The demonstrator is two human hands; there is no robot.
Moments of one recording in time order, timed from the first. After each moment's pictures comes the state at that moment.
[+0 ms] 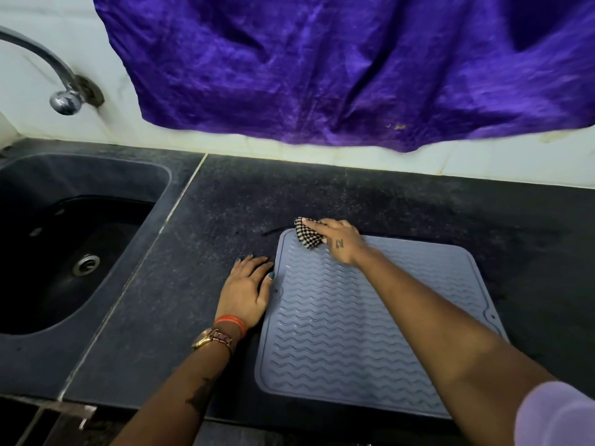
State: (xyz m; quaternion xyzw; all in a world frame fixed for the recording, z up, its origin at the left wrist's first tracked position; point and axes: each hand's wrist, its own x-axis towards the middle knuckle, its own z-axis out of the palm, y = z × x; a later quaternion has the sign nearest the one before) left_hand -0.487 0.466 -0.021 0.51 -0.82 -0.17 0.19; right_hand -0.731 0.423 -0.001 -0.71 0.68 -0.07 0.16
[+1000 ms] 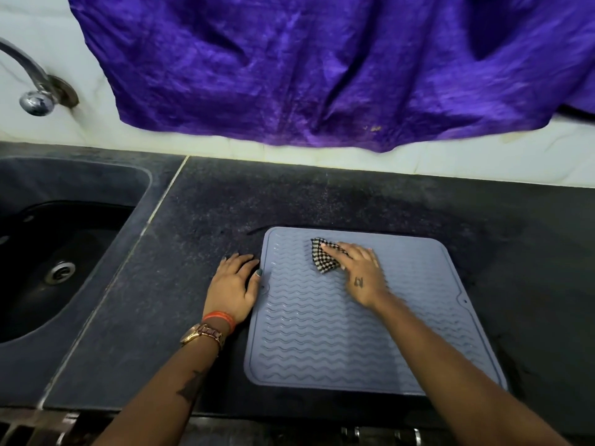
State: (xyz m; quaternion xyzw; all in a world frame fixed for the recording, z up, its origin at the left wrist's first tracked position) left_hand -0.488 0.464 -0.023 0.50 -0.82 -0.17 0.20; right_hand -0.751 0.529 -0.018 -0.67 0.73 -0.14 0.07
